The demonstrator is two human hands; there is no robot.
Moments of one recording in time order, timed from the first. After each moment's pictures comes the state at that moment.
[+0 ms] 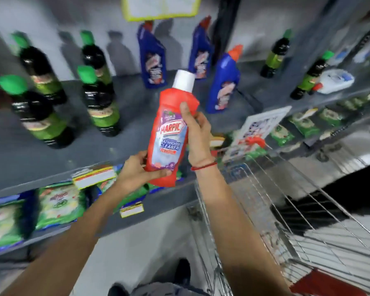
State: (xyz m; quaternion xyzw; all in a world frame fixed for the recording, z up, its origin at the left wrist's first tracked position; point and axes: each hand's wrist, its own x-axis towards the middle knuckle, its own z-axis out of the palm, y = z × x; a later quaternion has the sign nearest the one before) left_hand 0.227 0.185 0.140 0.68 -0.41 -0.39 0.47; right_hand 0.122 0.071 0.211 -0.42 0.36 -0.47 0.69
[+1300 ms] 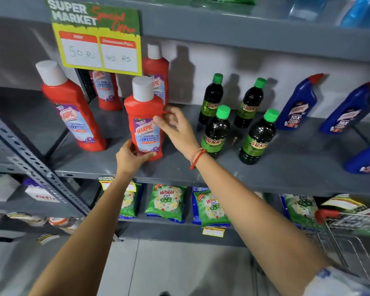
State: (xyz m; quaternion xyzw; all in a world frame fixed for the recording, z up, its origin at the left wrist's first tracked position) left_hand 0.519 0.404 0.141 0.83 -0.16 -0.05 0.53; right_hand 0.440 0.272 0.228 -0.72 0.11 -0.21 0.65
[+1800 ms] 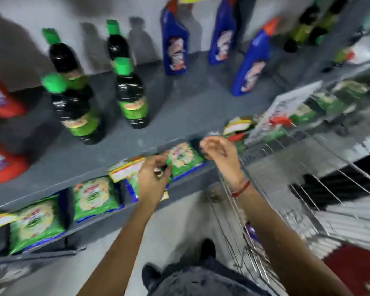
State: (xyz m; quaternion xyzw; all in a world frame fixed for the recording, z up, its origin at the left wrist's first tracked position) left_hand 0.245 0.236 0.103 0.75 -0.35 -0.22 0.52; right_hand 0.100 0.127 0.144 -0.58 0.41 -0.38 0.59
